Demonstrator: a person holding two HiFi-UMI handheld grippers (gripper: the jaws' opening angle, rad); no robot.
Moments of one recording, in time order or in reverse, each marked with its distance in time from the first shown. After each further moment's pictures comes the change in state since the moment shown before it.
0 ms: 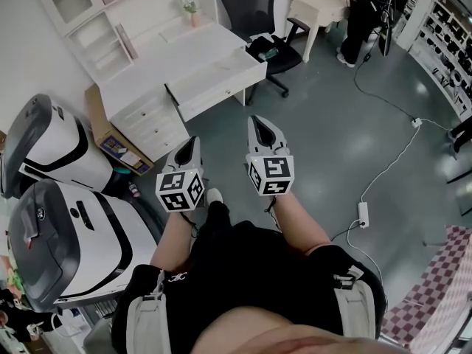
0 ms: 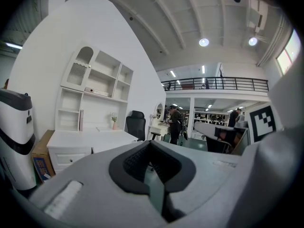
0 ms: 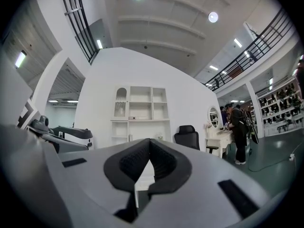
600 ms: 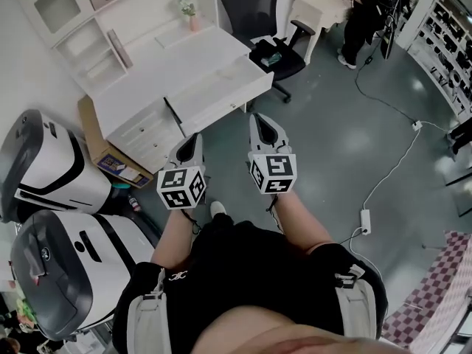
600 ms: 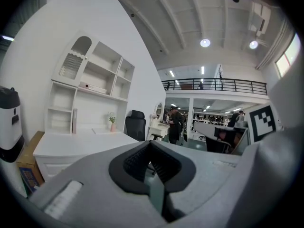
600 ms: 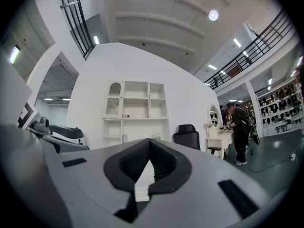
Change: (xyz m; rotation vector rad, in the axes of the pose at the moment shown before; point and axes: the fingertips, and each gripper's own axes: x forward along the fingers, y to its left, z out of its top) left arm 0.120 0.085 0.027 -0.010 0.008 -0.046; right arm 0.143 -0.014 -0.009 0.000 0.012 -0.035
